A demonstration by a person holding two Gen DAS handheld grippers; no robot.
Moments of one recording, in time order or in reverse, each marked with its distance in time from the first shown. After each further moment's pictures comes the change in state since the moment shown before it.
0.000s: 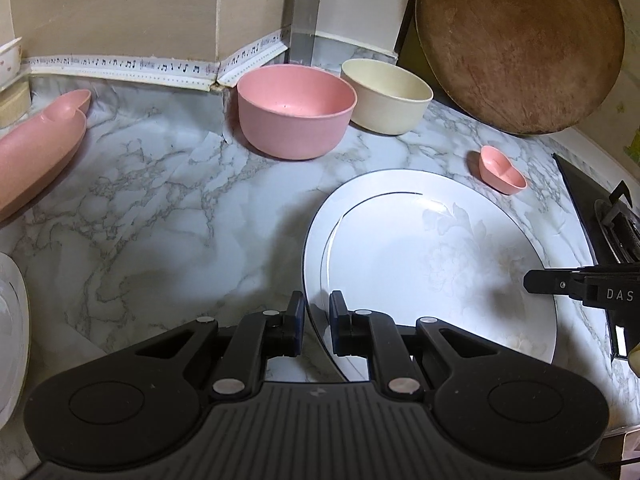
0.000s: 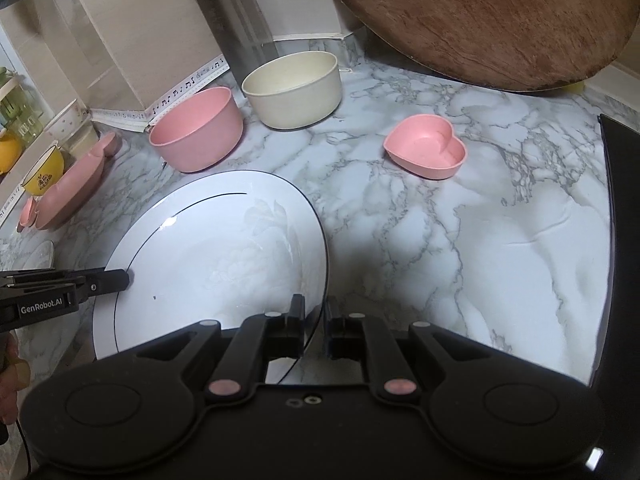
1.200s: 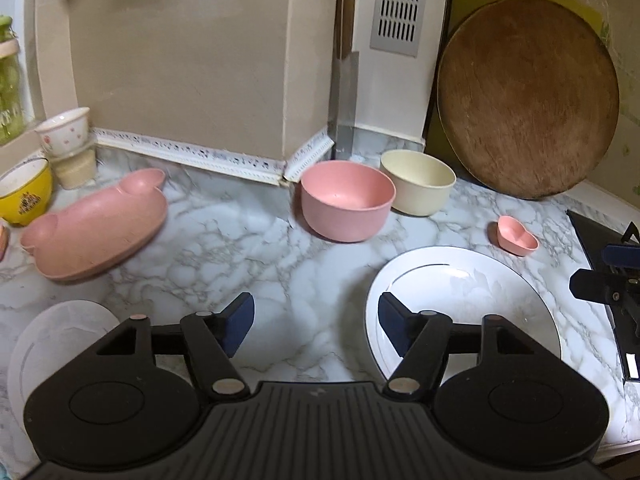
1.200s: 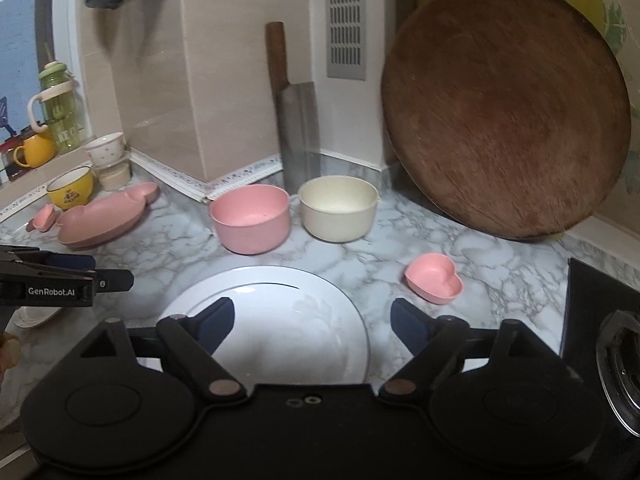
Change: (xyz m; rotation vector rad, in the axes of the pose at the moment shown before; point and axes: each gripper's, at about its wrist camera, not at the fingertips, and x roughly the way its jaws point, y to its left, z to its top) left arm -0.074 0.018 -0.004 0.017 -0.249 0.119; right arm -0.070 0.070 -0.005 -0.227 -0.312 -0.081
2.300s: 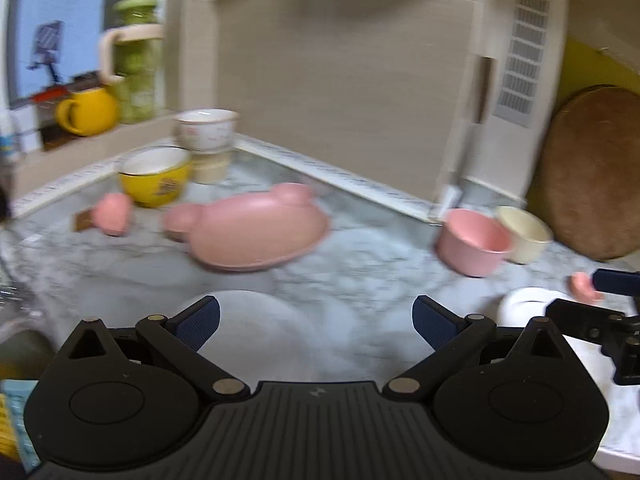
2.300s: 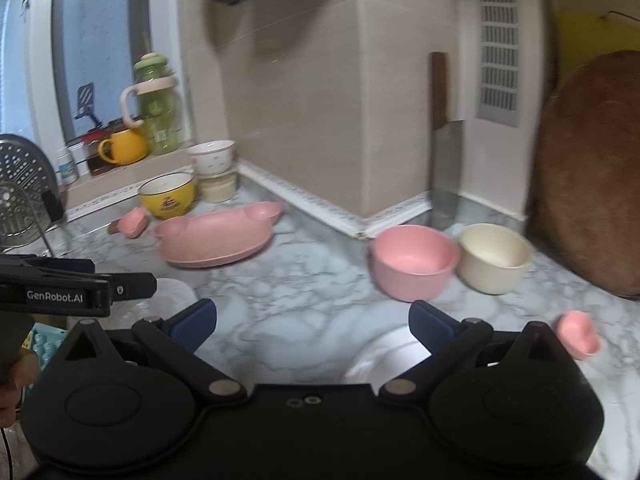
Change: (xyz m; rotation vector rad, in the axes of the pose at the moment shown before) left arm -0.071 0.126 -0.022 -0.168 -0.096 0.204; right arm 0.026 0.143 0.024 -0.109 -0.049 0.201
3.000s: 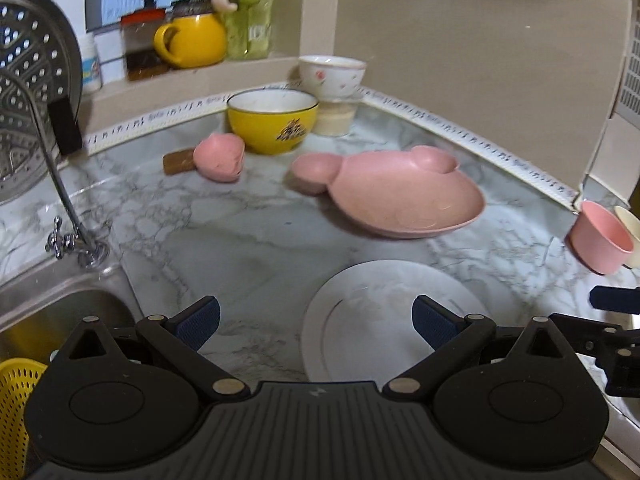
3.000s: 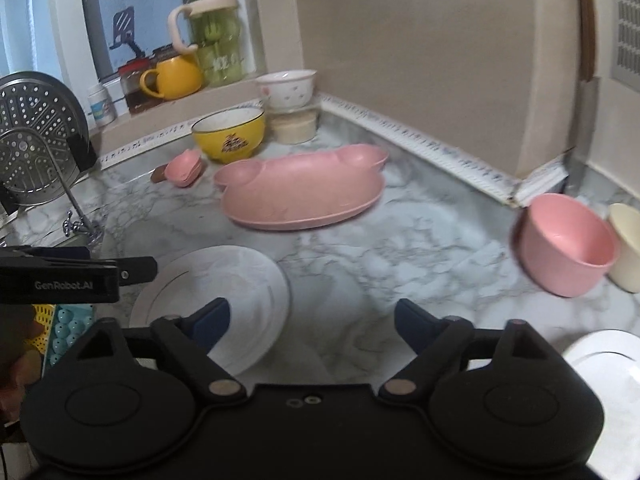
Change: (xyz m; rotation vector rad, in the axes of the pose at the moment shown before) left arm 0.052 0.106 -0.018 -0.121 0.111 0.162; right arm 0.114 0.082 0.000 -0.041 0.172 0.142
